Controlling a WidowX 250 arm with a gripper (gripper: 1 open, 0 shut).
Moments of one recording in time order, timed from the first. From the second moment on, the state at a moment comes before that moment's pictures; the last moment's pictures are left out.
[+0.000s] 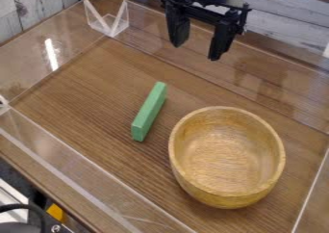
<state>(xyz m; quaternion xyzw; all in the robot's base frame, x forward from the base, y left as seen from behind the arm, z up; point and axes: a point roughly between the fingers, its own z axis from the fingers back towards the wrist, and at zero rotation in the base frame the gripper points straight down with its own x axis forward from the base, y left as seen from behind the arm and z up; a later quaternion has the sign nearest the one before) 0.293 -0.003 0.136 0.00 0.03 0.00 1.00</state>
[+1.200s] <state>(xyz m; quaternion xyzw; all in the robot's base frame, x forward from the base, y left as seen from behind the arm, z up) 0.241 0.055 0.102 -0.01 0.06 0.03 1.00</state>
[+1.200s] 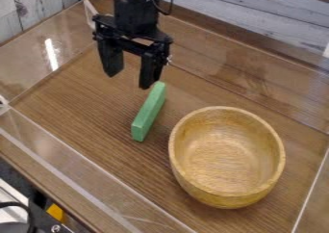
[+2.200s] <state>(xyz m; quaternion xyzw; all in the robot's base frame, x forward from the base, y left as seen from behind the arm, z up) 0.231 0.021 0.102 0.00 0.05 0.19 0.98</state>
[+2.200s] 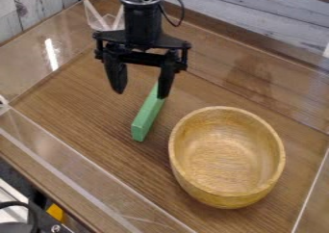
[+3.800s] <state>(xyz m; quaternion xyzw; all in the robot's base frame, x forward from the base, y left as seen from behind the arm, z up) 0.231 0.020 0.081 0.03 0.02 0.09 1.00</state>
